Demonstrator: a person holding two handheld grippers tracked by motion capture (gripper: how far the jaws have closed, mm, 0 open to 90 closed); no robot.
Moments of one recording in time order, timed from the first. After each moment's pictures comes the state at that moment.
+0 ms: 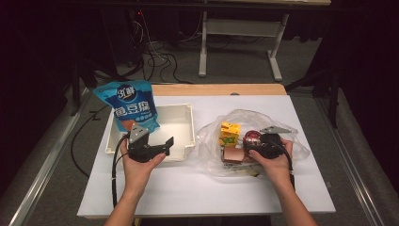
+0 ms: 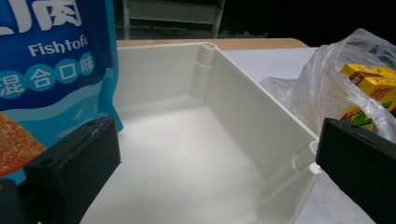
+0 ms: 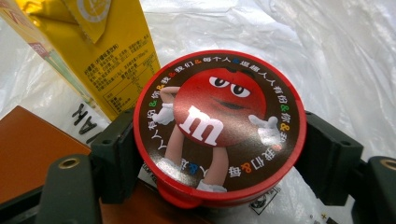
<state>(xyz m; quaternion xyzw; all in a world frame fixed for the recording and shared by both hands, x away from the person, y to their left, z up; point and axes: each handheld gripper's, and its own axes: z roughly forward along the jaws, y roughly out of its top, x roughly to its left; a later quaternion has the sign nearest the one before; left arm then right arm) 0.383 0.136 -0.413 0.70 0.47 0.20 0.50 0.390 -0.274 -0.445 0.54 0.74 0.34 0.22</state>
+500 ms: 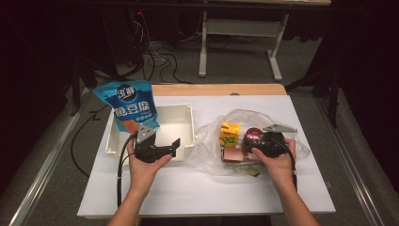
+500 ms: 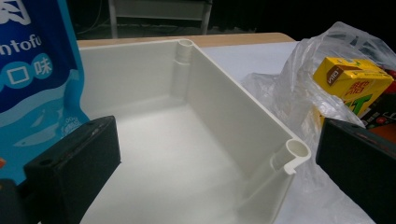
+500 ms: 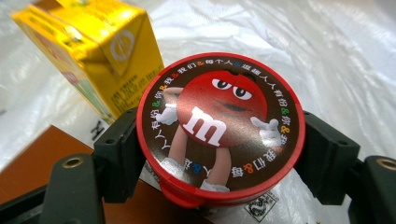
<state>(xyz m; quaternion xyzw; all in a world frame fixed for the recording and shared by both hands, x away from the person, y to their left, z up) 0.382 0.119 -0.414 0.71 0.45 0.19 0.50 0.385 -0.278 -0.429 0.53 0.73 0.37 0.23</state>
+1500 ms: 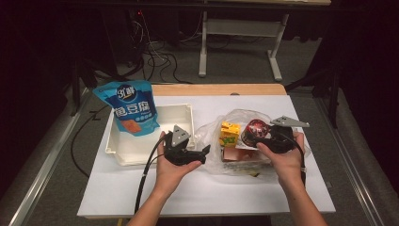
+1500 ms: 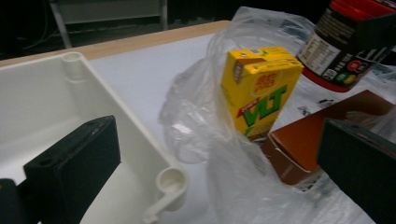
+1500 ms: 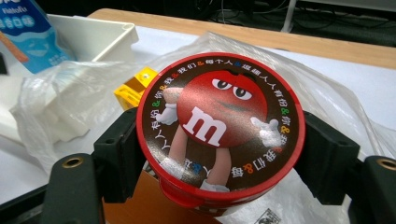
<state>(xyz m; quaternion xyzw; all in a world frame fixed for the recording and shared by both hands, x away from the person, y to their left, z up) 0.369 0.034 -0.407 0.76 0.37 0.17 0.51 0.366 -0.272 -0.372 0.50 0.72 0.42 0.23</state>
